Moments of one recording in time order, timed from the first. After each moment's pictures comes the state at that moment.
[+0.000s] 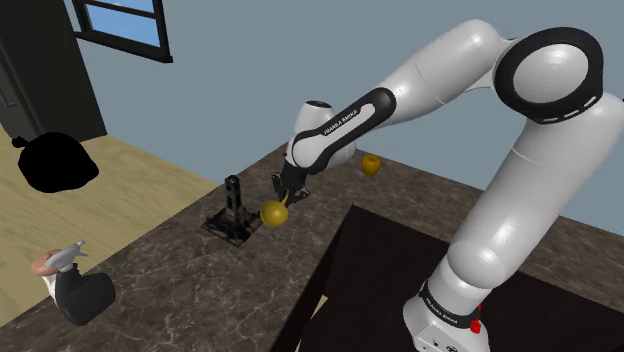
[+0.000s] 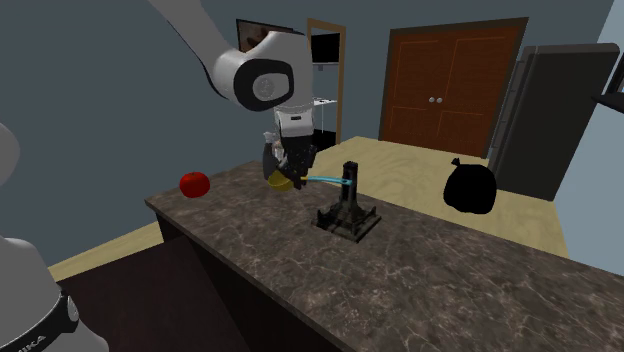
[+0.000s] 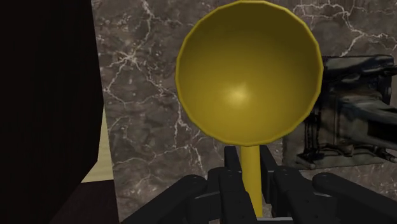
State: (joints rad) arm -0.18 0.02 0.29 -2.44 0.18 2.61 1.31
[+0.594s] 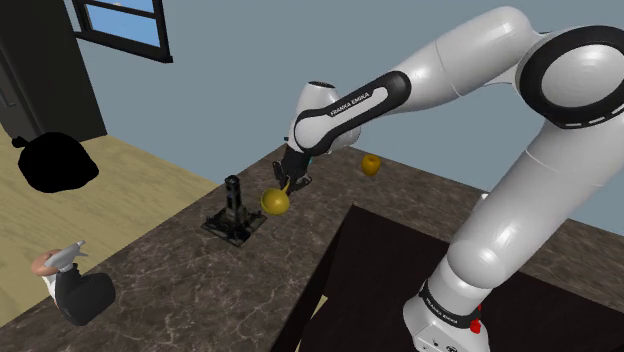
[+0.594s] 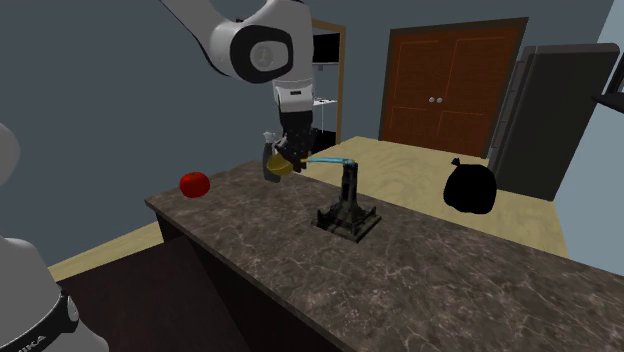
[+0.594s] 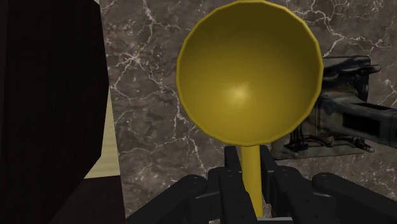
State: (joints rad) arm -0.18 -0.07 0.29 -2.41 0.19 2.48 1.31
